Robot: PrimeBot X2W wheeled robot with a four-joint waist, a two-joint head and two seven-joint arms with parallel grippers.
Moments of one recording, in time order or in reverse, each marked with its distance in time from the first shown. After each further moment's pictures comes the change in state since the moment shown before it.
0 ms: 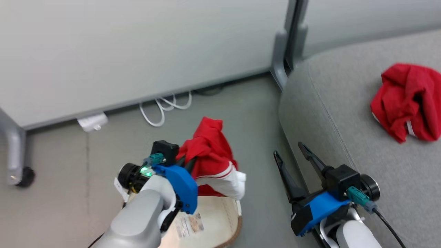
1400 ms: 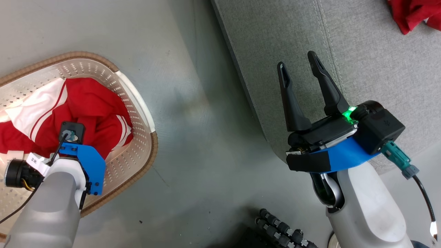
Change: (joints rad) left arm -0.147 0.208 0.189 0.248 0.233 0.156 0.214; right arm -0.264 0.016 0.016 -0.091 0.138 0.000 -0.193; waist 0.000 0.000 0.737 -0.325
